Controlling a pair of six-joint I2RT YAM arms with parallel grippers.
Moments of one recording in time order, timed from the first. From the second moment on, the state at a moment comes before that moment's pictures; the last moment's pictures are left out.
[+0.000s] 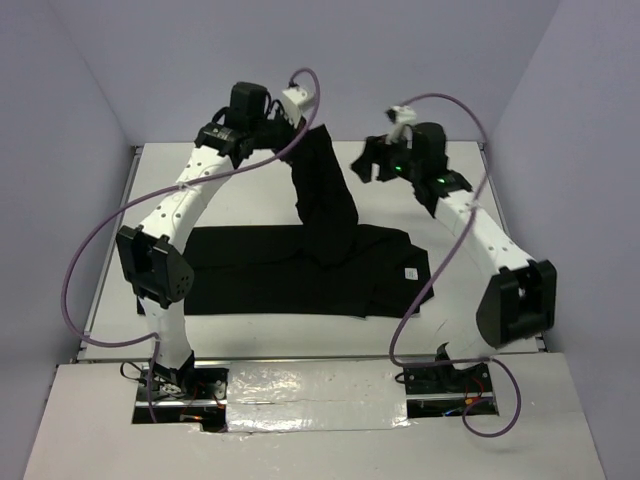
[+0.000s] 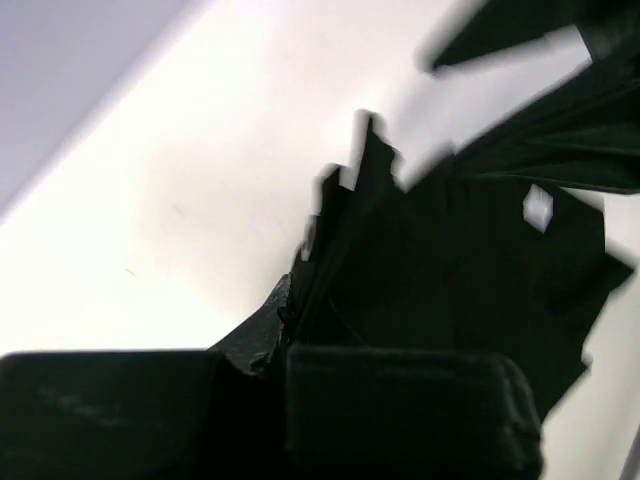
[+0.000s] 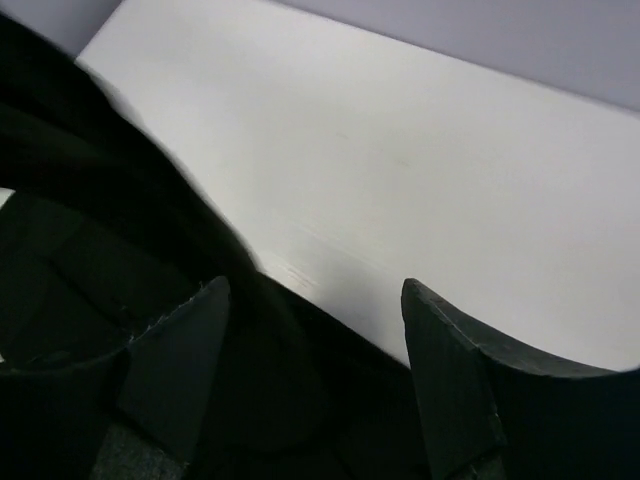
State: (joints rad) left arm -0.38 1.92 2.02 -0.65 0.57 0.23; right arm 0.30 1.57 1.38 -0.13 -0.37 0.10
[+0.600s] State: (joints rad) left arm -0.35 1.85 2.23 -0.49 0.52 0.12; right arm 0.18 1.27 0.89 -0.11 -0.38 0.21
